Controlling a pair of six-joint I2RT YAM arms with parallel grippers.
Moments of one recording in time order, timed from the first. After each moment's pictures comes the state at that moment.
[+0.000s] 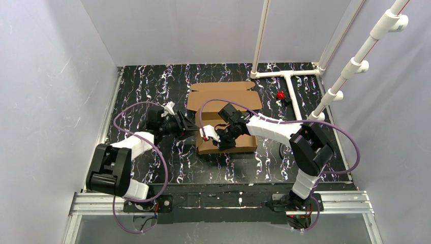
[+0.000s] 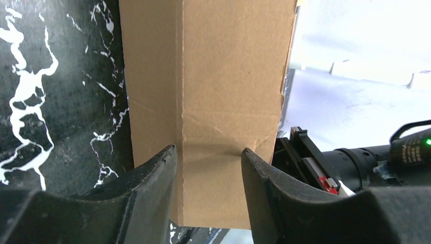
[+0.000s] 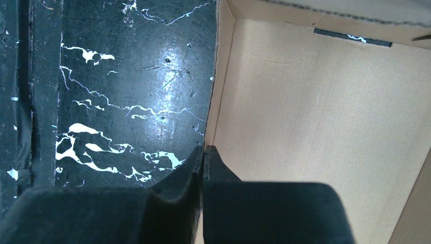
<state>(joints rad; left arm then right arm) -0.20 1.42 0.58 0.18 0.69 -0.88 0.84 1.75 1.19 -0.60 -0.56 -0.87</state>
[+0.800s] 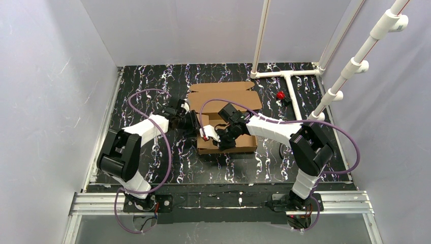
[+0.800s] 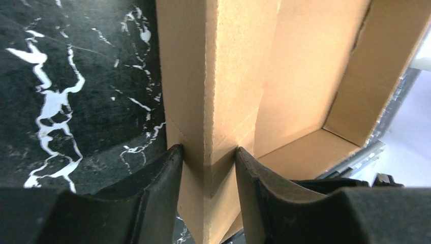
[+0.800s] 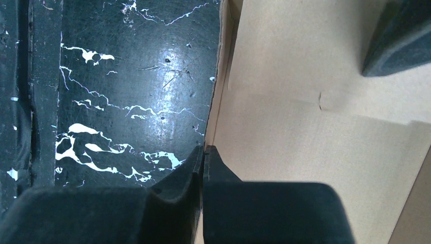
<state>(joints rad) -0.37 1.62 0.92 -0.29 0.39 -0.66 0.84 1.75 1.19 -0.60 -0.56 -0.87</state>
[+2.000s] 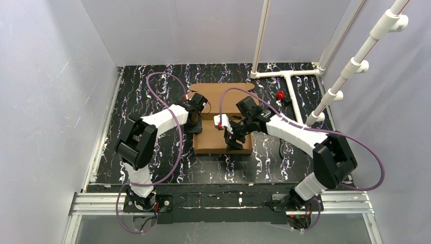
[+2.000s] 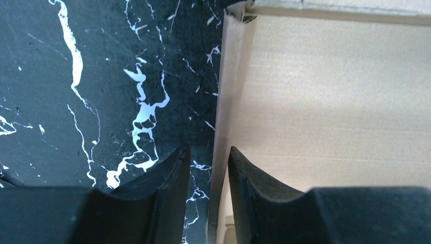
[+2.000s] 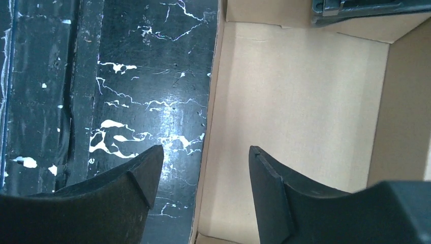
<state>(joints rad) -0.56 1.80 1.22 -0.68 -0.22 -0.57 0.73 1.56 1.10 -0.58 -0.71 -0.82</state>
